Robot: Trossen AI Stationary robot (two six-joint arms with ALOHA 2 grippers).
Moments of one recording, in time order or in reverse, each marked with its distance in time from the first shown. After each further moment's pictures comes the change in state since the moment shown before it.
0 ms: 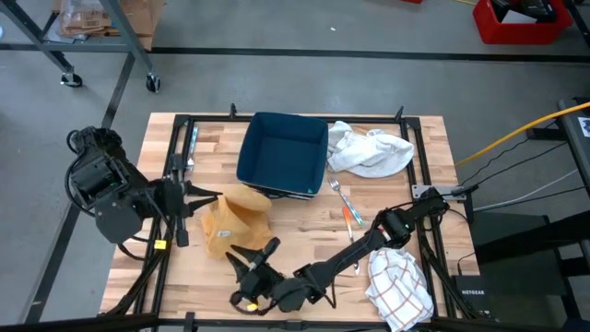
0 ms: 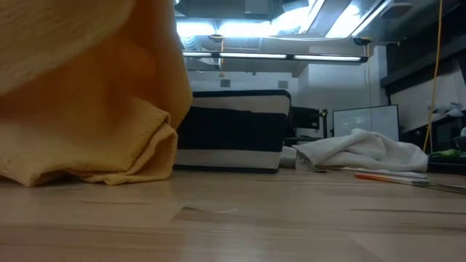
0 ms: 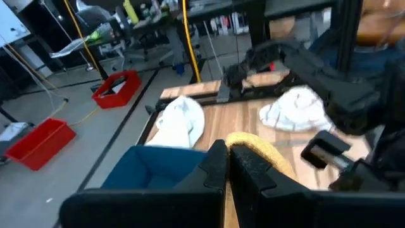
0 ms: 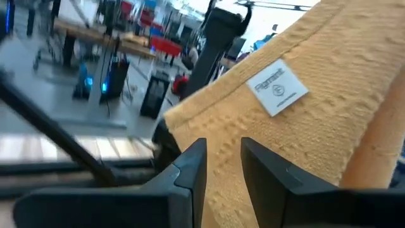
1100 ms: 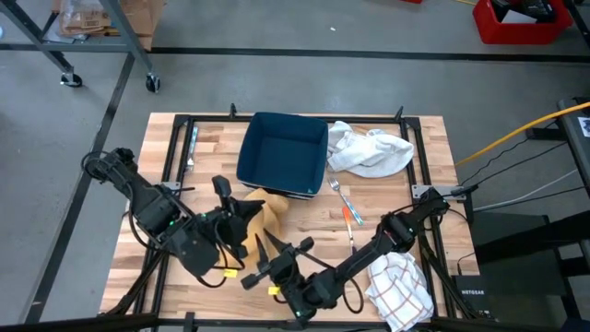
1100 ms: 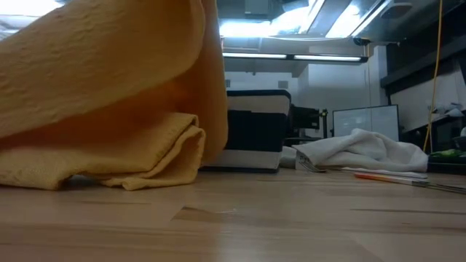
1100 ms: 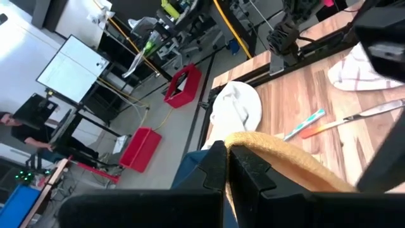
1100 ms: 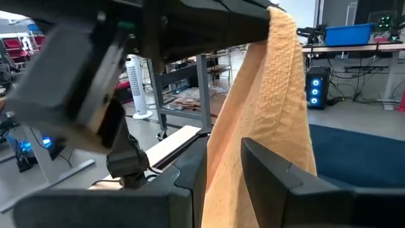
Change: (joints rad) left arm 0.156 0.271 0.000 0.156 -0.119 0.333; right arm 0.041 0.000 0.109 0.501 0.438 -0.179
